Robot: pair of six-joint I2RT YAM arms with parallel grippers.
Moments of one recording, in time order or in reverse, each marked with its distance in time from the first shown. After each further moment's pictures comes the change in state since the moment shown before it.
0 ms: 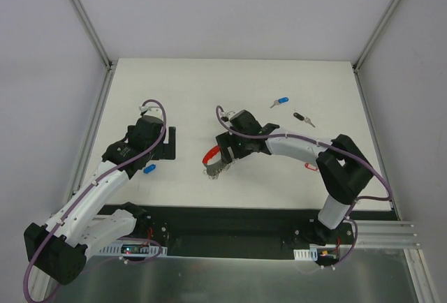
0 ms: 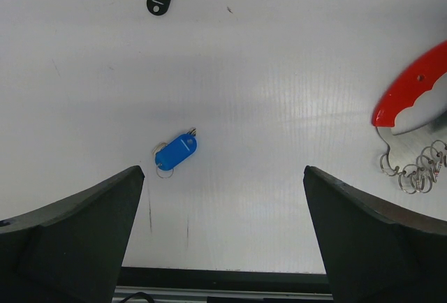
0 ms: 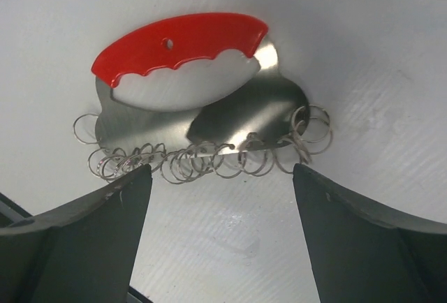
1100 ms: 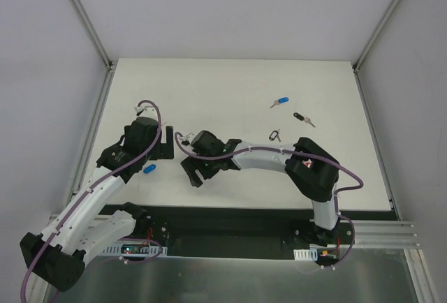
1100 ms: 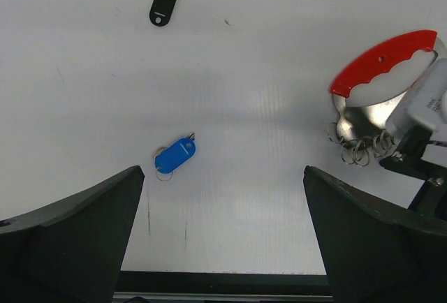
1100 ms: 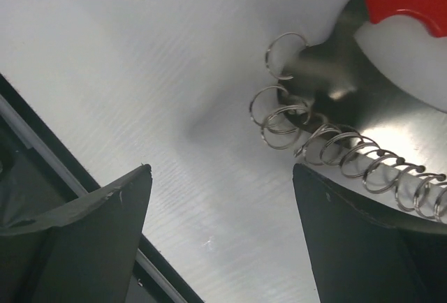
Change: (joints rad) left arm 0.006 -0.047 -0.001 0.000 0.007 0.000; right arm 0.286 0.217 0.194 0.016 -0.033 0.035
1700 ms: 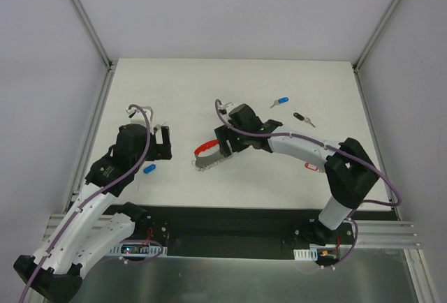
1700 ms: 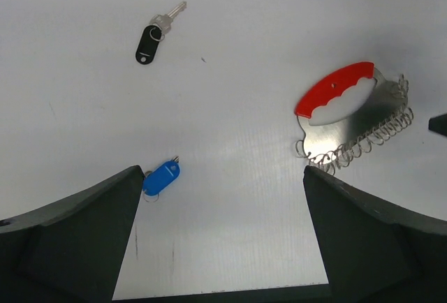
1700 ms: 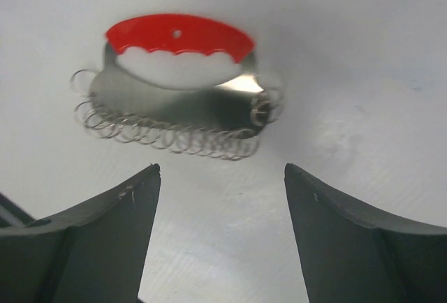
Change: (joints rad) left arm 0.000 -0.185 -0.039 0.071 0.032 0.021; right arm -0.220 -0.253 -0.134 -0.025 0.081 -0.063
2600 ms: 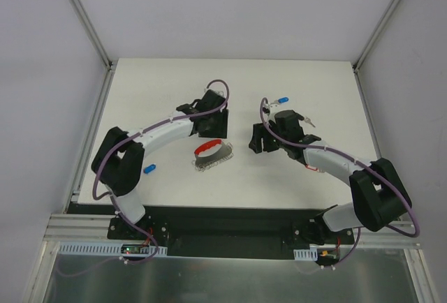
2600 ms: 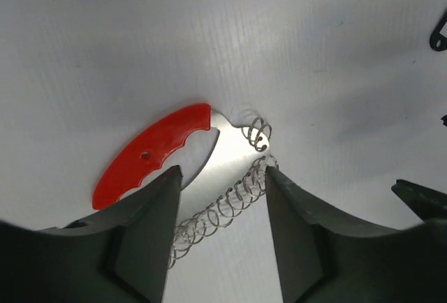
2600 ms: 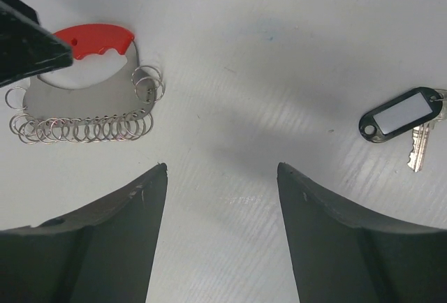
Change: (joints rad) left arm -0.220 1.014 0.461 0.192 0.231 -0.245; right arm -0.341 -0.270 -0.420 0.316 -0.136 -0.002
